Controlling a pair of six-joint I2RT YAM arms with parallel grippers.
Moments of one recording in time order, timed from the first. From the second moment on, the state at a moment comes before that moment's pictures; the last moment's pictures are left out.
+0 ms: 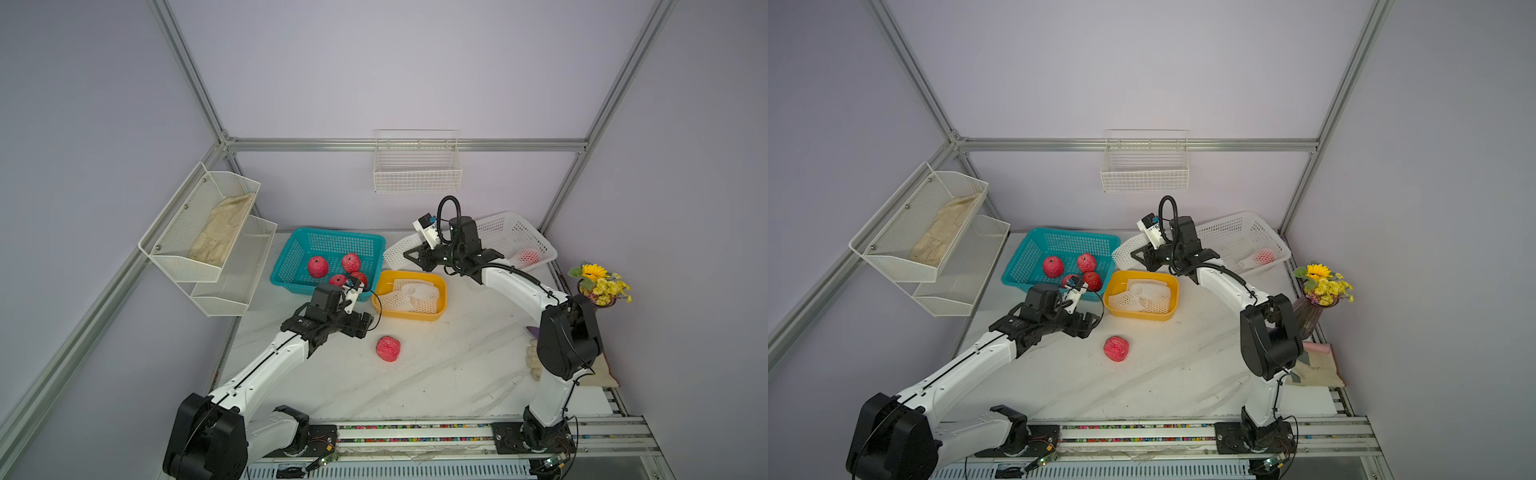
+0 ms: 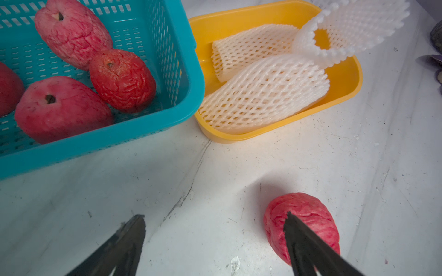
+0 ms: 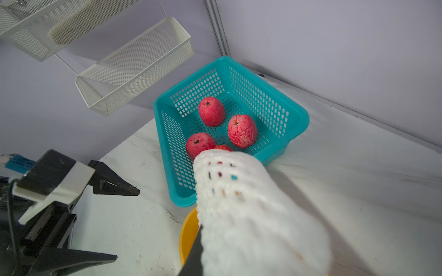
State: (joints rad) left arm -0.35 1.17 0.74 -0.36 0.17 0.00; right arm 0.41 1.87 1.53 -0.13 -0.66 0.03
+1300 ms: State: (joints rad) left arm -0.34 1.13 0.74 -0.39 0.18 0.00; right arm 0.50 2.07 1.49 -0.26 -0.42 0.10
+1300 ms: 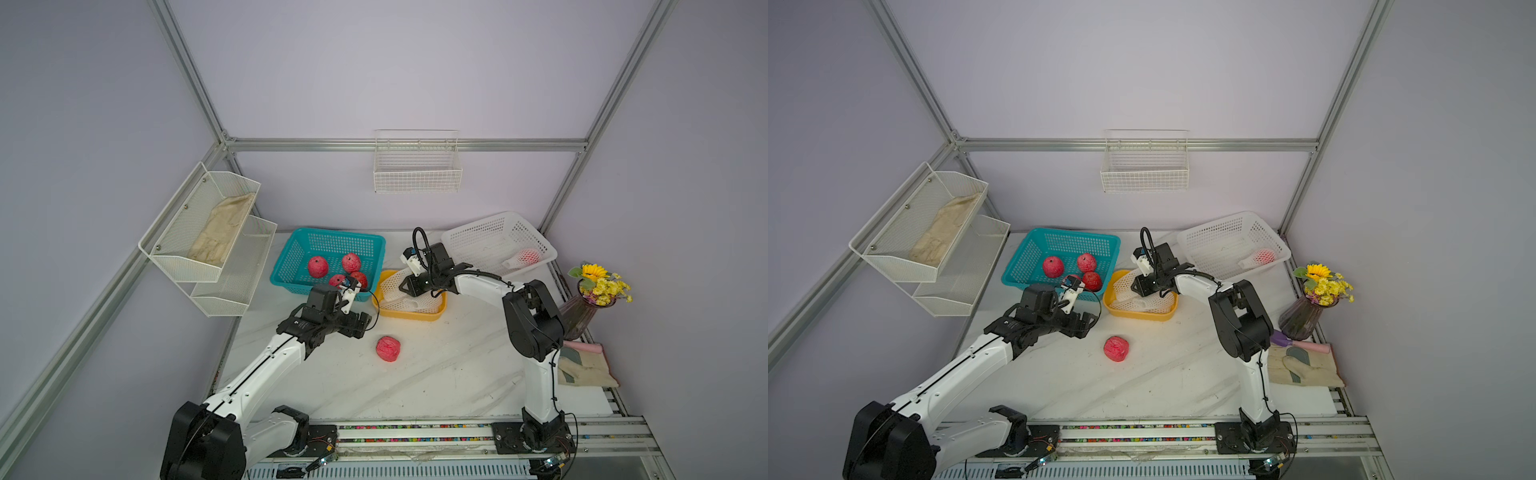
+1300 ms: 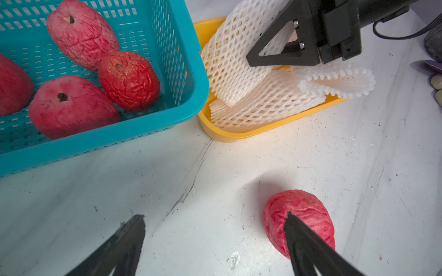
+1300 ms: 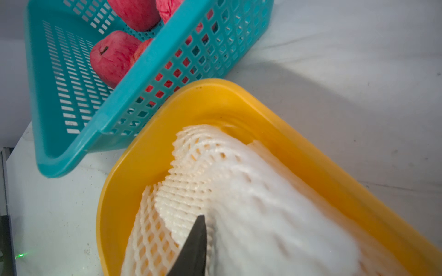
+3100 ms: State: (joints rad) left arm -0.50 1.31 0.74 -0.44 0.33 0.19; right arm 0.51 1.79 1.45 -0.17 -0.24 0.04
